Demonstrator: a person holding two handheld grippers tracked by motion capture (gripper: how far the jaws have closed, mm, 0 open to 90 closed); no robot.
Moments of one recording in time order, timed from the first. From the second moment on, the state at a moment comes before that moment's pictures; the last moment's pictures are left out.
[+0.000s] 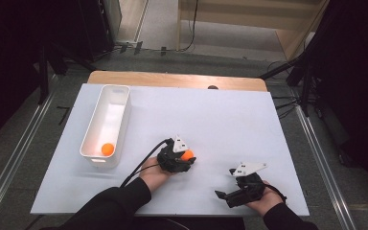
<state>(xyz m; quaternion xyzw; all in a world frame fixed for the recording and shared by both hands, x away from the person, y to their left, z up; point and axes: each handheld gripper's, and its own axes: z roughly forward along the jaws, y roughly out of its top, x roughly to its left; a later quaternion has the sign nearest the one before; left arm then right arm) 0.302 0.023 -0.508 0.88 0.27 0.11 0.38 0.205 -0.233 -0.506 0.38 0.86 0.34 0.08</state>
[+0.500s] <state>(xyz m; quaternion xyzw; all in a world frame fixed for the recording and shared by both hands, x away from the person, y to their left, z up) 0.302 0.027 -0.499 0.87 0.27 0.10 0.40 0.205 -0.233 -0.506 0.38 0.86 0.34 0.08</state>
